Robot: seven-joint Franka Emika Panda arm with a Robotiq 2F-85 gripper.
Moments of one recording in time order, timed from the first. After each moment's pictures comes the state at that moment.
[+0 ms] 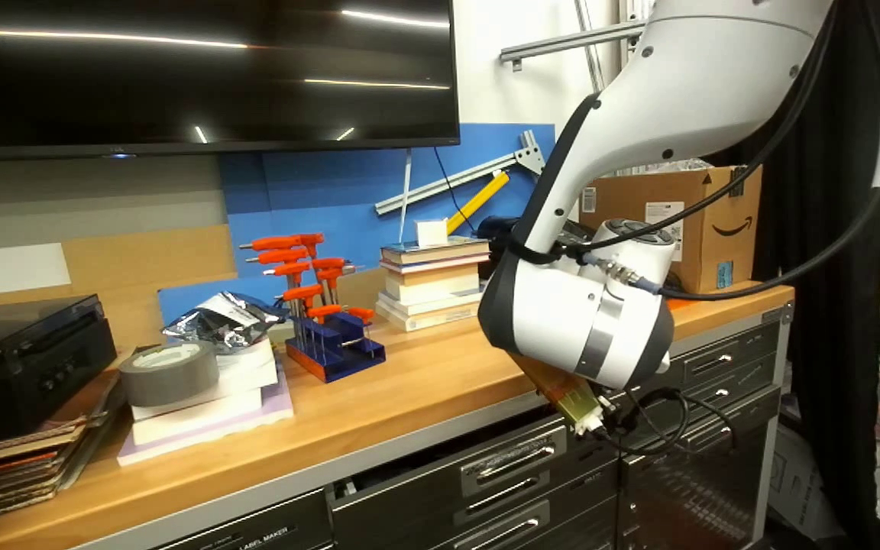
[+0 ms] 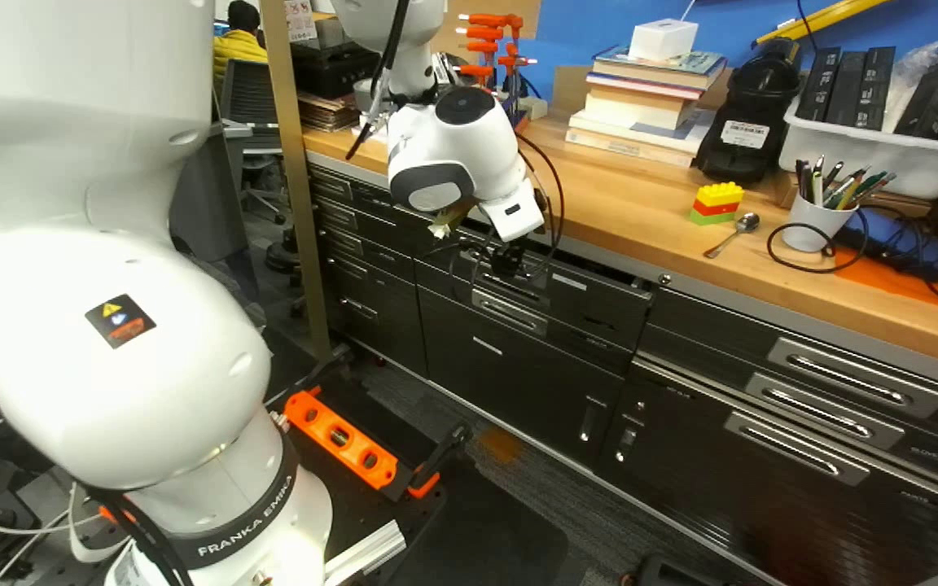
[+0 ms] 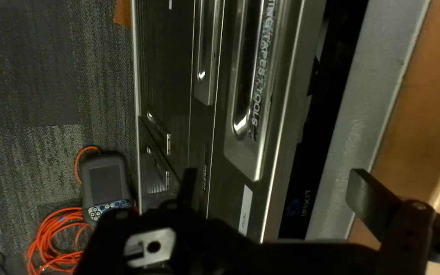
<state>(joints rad) 0.01 0.42 0.23 -2.42 0.99 3.45 0.59</state>
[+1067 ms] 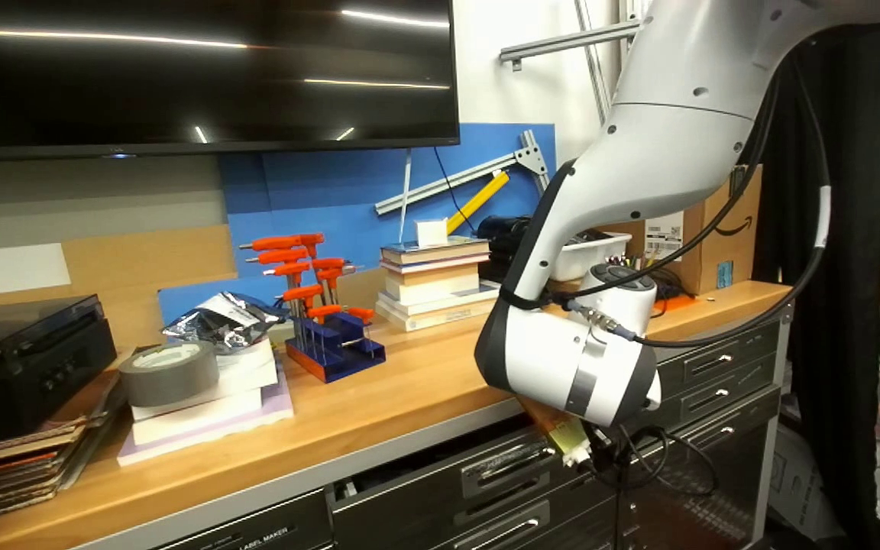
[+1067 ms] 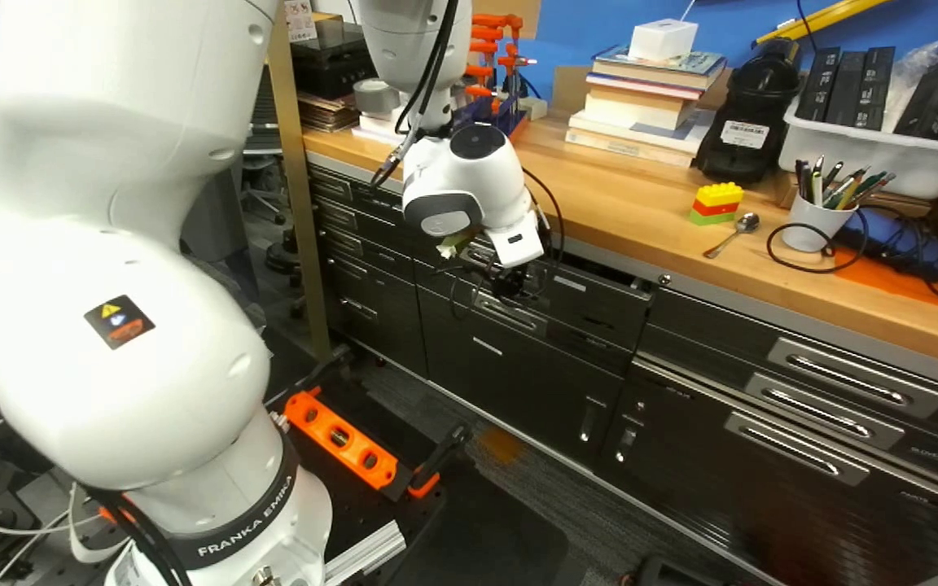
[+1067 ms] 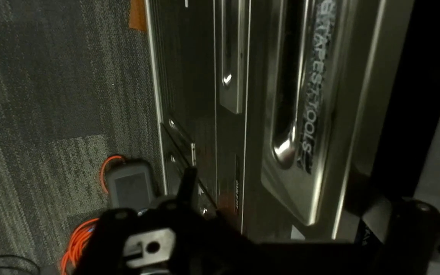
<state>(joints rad) 0.02 0.60 0.20 -2.31 0.99 3.46 0.64</state>
